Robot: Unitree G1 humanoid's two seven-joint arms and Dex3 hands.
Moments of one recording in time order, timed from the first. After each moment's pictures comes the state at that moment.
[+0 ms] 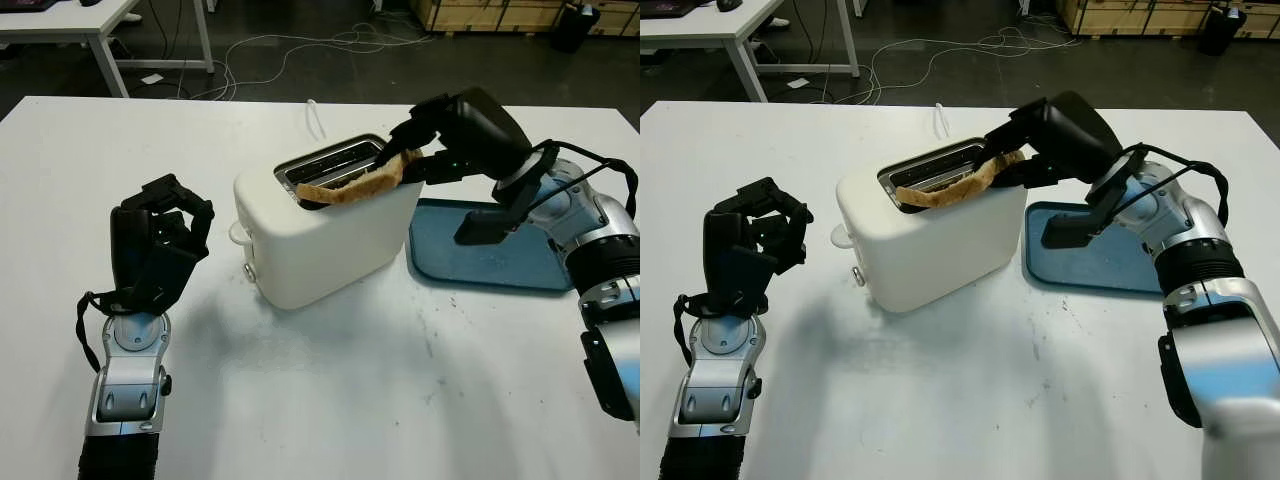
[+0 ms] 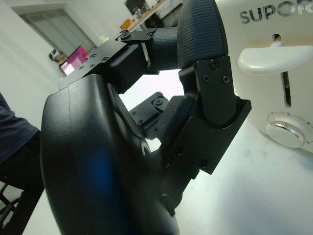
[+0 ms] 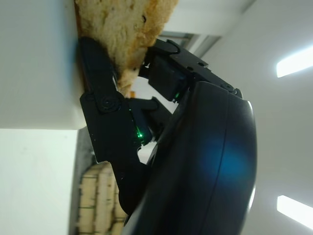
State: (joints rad) left arm -0.11 0.14 0.11 -0.14 0.20 -0.04 0.15; right arm -0.93 -0.60 0.26 0.87 -0.67 -0.95 -0.13
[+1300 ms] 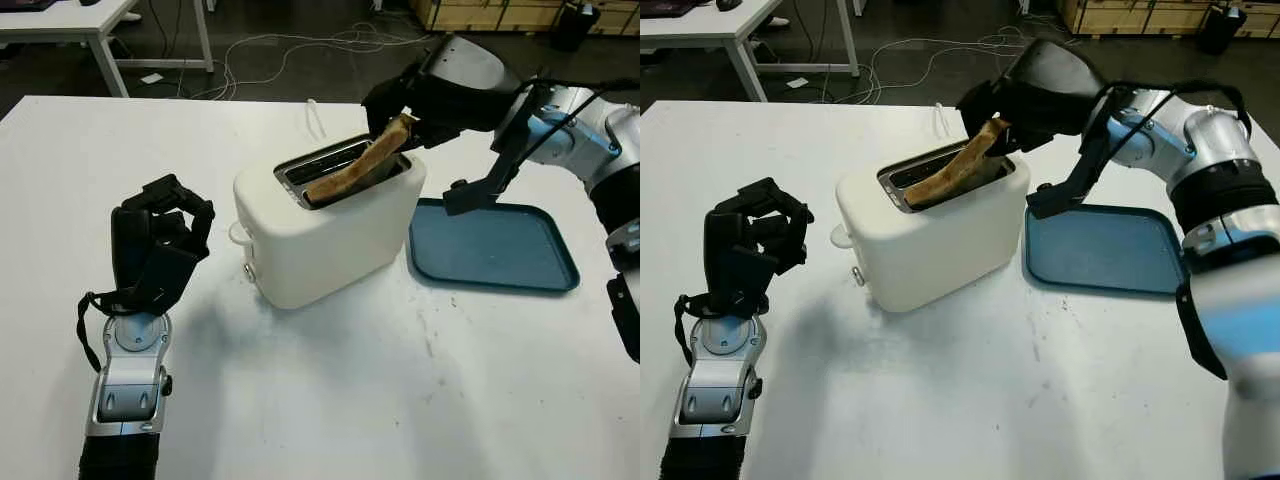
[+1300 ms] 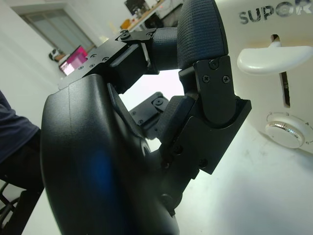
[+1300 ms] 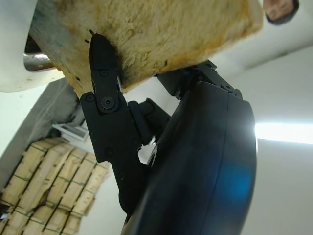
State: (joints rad) left arm -0.11 0.14 0.11 -0.14 0.20 -0.04 0.16; right arm -1.21 -0.66 0.49 0.91 -0.86 -0.92 -0.10
